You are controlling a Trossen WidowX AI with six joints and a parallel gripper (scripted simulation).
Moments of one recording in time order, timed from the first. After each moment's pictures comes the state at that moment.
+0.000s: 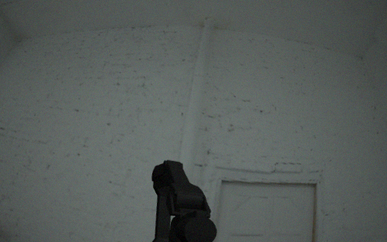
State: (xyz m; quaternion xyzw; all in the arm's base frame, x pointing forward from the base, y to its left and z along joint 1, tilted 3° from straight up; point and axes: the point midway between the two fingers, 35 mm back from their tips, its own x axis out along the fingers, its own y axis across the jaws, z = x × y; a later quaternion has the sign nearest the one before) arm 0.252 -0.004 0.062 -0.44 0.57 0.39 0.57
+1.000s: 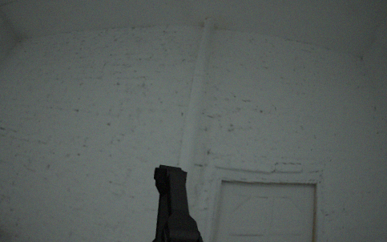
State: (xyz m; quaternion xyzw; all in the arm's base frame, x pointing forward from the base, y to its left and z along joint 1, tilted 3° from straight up) arm 0.253 -0.009 -0.023 -0.44 0.57 0.39 0.57
